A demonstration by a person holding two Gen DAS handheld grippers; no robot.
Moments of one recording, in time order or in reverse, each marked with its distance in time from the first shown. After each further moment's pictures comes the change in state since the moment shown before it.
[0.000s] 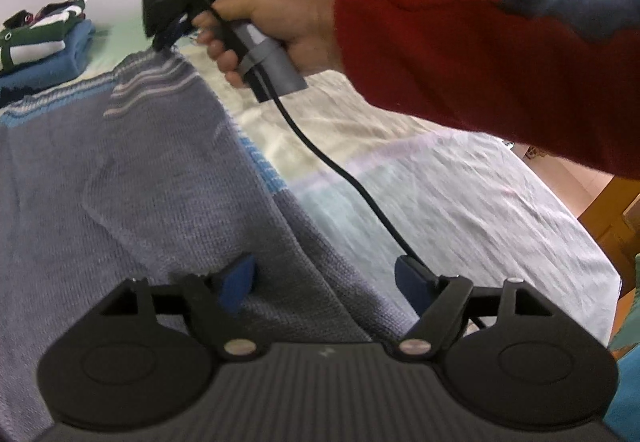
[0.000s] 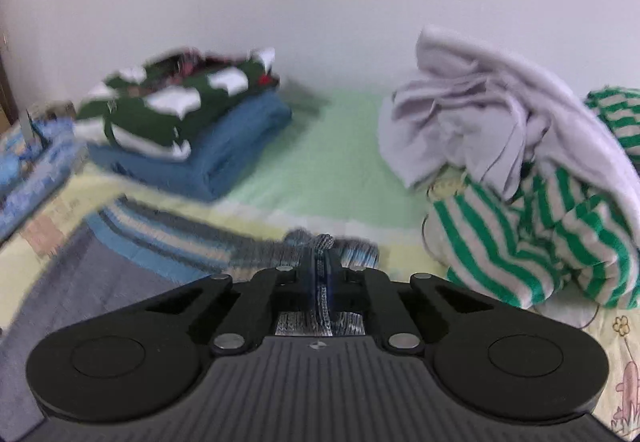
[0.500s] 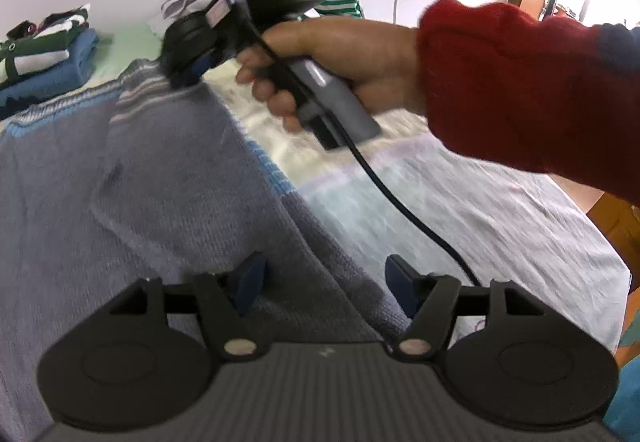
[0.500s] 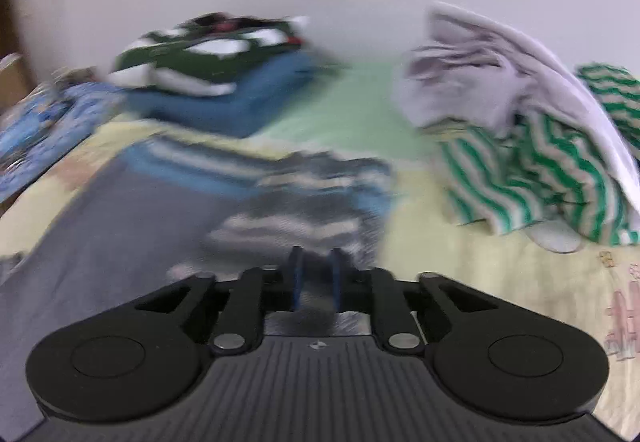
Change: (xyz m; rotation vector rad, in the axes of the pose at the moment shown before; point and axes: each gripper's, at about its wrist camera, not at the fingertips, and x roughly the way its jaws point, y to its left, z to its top) left arm 0.003 0.001 0.001 0.021 -0.008 0.034; right arm -0.028 0.008 -0.035 -0.020 0.091 0.035
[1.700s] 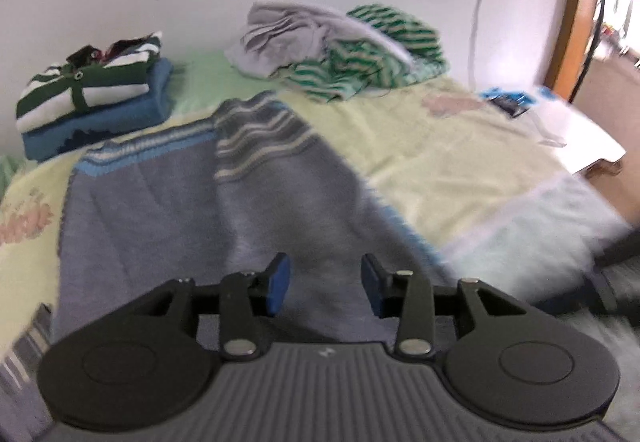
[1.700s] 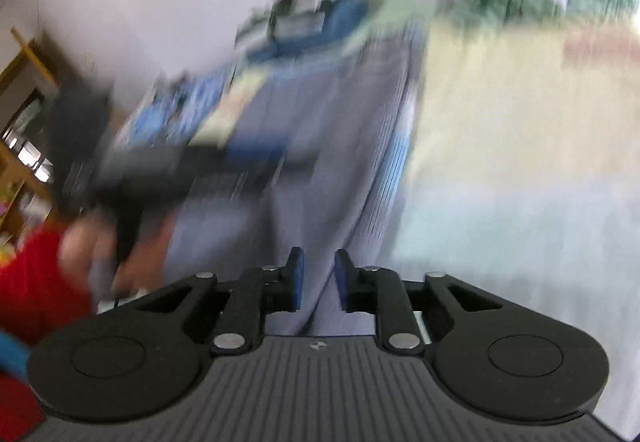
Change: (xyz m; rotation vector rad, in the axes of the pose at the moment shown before) left arm -0.013 0.063 0.031 -0.007 -0.070 0.131; right arm -0.191 0.016 -0.120 0.224 0.066 0.287
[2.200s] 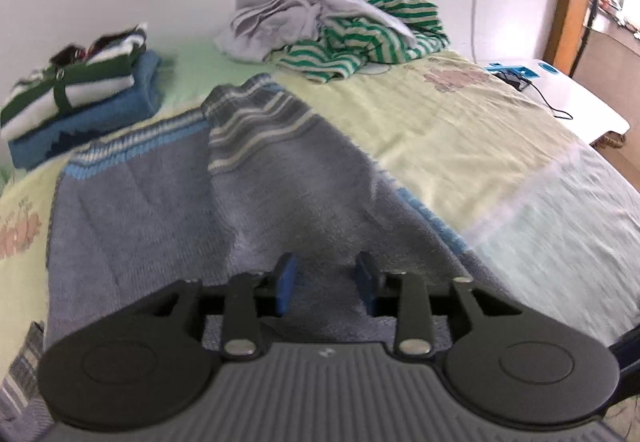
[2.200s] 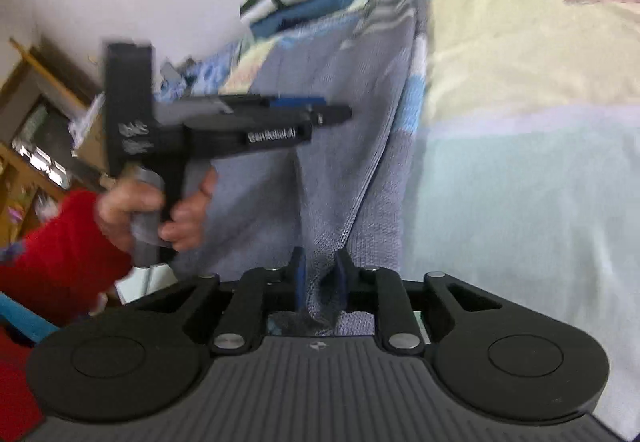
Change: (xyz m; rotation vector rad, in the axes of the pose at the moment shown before) left arm 0.036 0.020 0.001 0.044 0.052 0.037; right arm -0.010 0.009 -0.044 0.065 0.113 0.051
